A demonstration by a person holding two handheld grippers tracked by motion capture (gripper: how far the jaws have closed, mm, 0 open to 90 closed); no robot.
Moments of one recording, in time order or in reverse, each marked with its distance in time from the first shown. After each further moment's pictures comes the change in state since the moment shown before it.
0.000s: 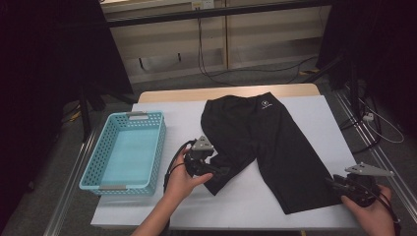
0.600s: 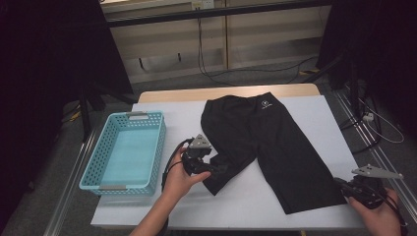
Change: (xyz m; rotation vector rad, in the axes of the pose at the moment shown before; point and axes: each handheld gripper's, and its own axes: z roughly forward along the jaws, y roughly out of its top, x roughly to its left) left arm 0.006 0.001 -0.004 -0.004 0.012 -0.014; right arm -0.010 -0.007 -0.008 -0.003 0.017 0.026
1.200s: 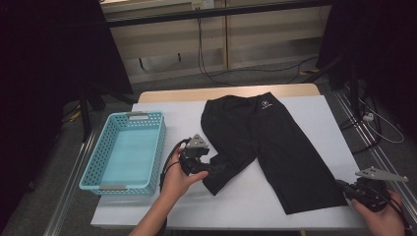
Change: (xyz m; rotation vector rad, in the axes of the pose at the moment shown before) left arm 0.004 -0.004 -0.005 -0.005 0.009 -0.029; right arm -0.002 -0.005 -0.005 -0.004 0.008 0.022
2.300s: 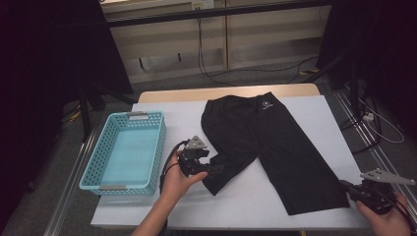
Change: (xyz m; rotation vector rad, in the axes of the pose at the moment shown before) left arm 0.002 -0.006 0.003 -0.001 -0.010 -0.018; right arm -0.004 -0.002 -0.009 -0.028 -0.018 -0.014
